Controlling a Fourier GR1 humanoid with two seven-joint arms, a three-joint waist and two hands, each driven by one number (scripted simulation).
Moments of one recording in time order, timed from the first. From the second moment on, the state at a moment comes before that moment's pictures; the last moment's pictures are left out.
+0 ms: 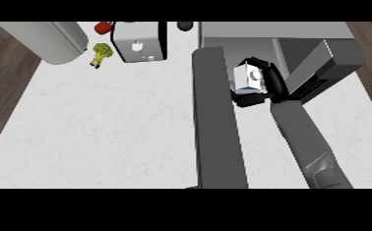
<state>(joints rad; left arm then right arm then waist) 1.09 0.08 0.10 -2.20 0.37 -0.39 -0.65 -0.71 -0.13 -0.12 -0.54 0.35 -0.19 -0.77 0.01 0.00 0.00</state>
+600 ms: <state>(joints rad) 0.96 0.11 0.16 -2.12 0.40 -0.40 -0.59 -0.93 -0.17 -0.16 -0.31 0.41 -0.37 -0.66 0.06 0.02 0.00</state>
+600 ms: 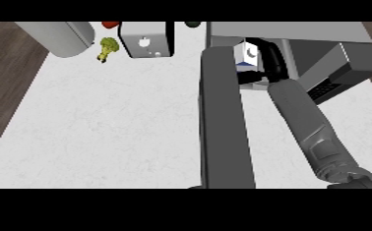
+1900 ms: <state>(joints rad) 0.76 0.15 0.13 -2.05 0.32 -0.40 -0.53 -1.03 -0.20 -0.26 -0.13 0.38 -0.49 -0.68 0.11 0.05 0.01</state>
